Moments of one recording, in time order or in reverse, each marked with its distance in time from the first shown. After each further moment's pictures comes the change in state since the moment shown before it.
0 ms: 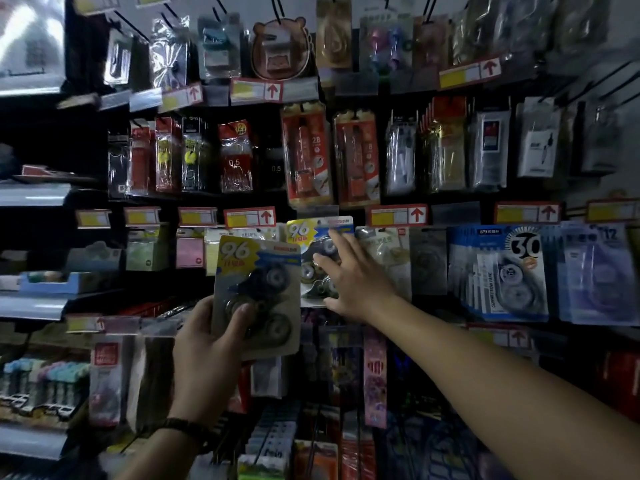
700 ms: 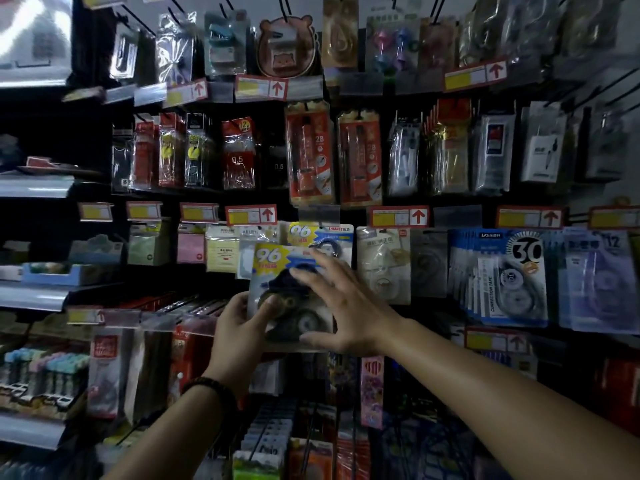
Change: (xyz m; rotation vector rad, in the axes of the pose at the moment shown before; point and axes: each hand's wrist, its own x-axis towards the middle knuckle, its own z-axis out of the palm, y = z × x) left_hand 0.006 0.003 0.045 -0.350 -0.169 -0.346; right_hand -0.037 -0.014 -0.012 0.330 0.002 -0.243
